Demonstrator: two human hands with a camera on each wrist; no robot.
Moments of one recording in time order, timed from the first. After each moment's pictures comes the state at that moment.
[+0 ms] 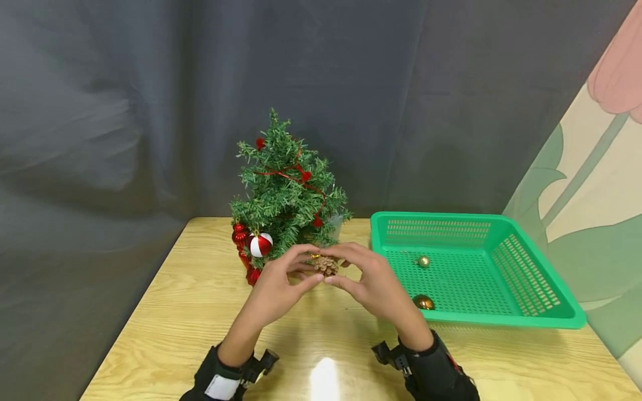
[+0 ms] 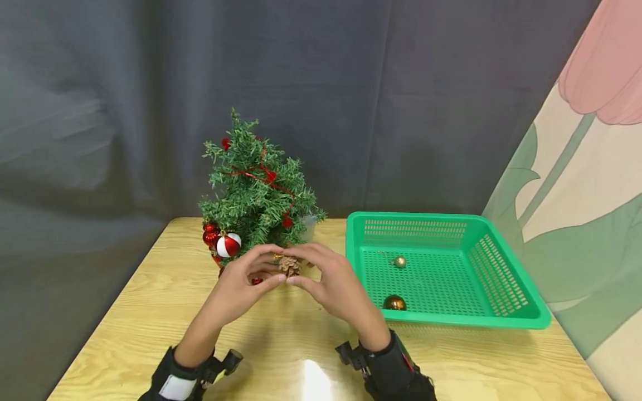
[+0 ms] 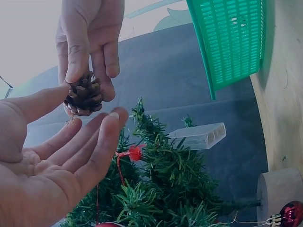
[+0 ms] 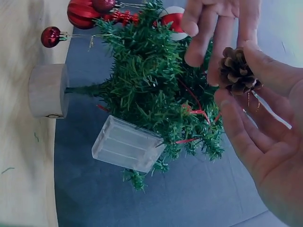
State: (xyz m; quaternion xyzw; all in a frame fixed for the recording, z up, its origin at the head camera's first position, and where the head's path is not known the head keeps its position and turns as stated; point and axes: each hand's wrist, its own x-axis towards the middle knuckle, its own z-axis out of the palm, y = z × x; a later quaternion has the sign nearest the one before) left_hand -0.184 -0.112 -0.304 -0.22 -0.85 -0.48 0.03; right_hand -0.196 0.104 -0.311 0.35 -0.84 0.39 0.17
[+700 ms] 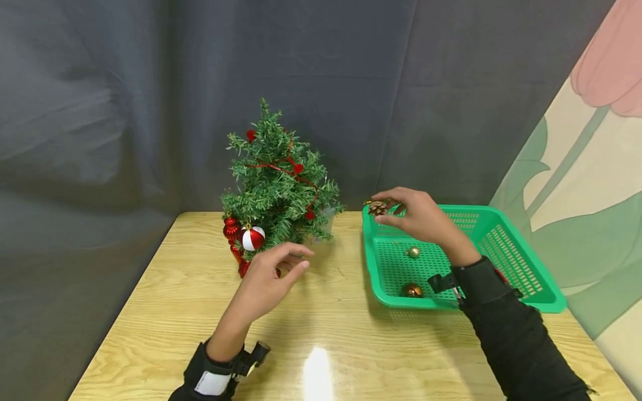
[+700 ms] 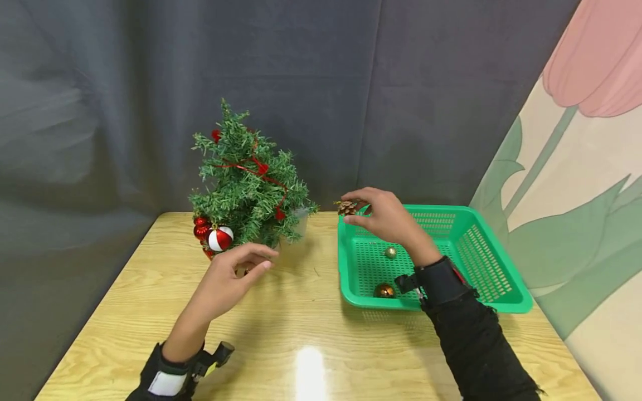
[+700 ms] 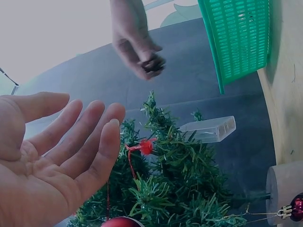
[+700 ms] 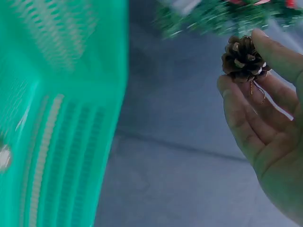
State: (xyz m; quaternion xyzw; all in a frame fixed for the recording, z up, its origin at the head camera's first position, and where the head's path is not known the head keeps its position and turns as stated) left_hand -0.180 -0.118 -0.299 -0.22 -0.85 -0.47 0.06; right_hand -0.279 0.209 -0.272 0.28 -0.92 0.26 0.08
